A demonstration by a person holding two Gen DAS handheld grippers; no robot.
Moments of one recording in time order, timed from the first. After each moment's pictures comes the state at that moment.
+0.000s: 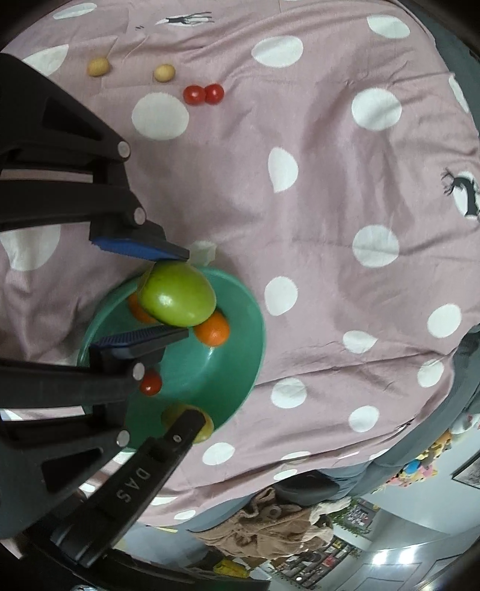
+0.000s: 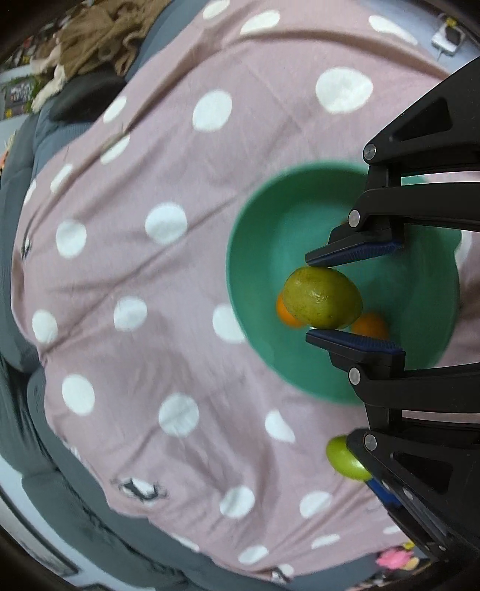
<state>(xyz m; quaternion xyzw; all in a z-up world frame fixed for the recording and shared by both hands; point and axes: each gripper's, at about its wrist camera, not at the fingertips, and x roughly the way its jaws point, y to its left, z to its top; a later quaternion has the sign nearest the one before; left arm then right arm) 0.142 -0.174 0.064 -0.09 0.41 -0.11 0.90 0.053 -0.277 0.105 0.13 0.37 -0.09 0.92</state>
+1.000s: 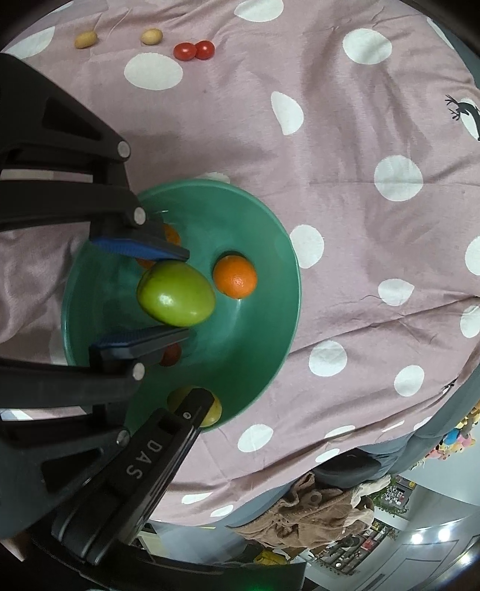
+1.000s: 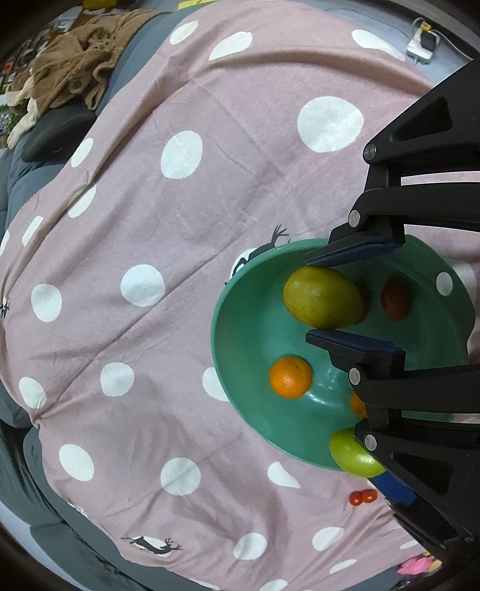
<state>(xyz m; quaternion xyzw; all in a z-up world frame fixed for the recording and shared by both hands) 0.154 -0.234 0.042 -0.05 0.44 -0.15 0.89 0.054 -0.315 0.086 0.16 0.40 -0.14 0.89</state>
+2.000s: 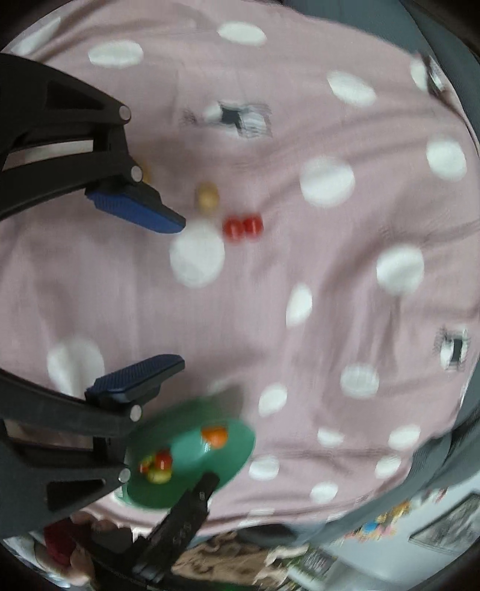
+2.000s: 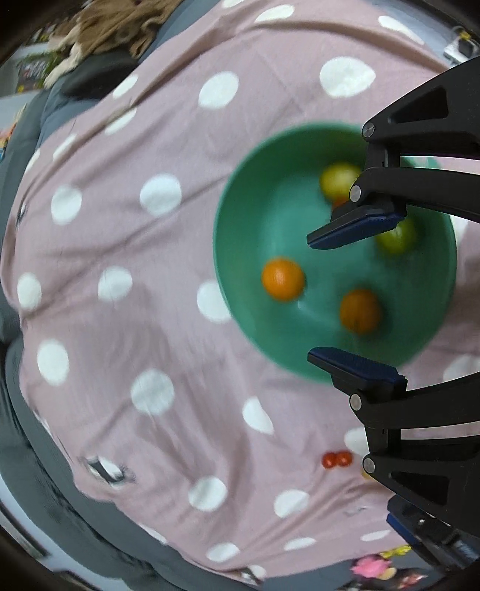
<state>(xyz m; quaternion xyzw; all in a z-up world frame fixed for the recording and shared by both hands) 0.082 -0.026 0.058 -0.14 0.41 0.02 0.90 0.067 -0.220 0.100 0.09 0.39 -0.05 0.92</state>
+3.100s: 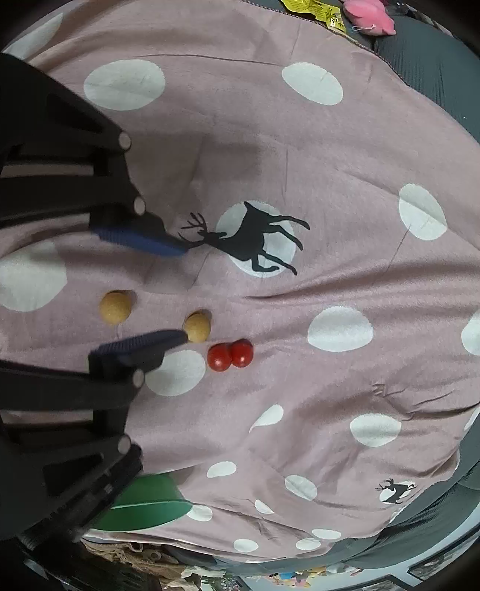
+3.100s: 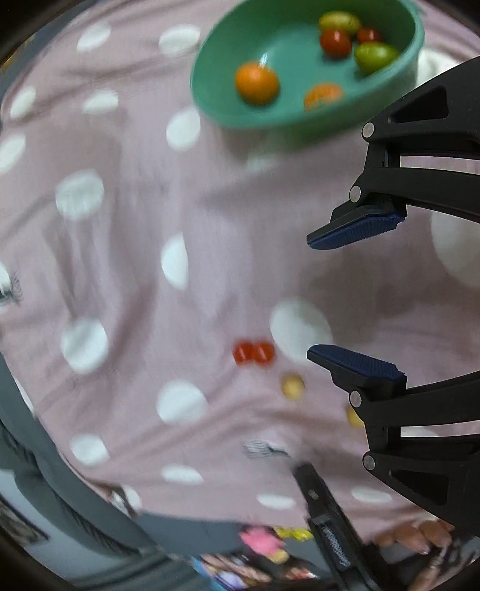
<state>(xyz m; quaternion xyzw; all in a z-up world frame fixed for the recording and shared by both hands) 0.074 0.090 0.021 -0.26 0.42 0.09 0.87 0.068 -0.068 0.040 -0.02 0.45 0.16 0.88</state>
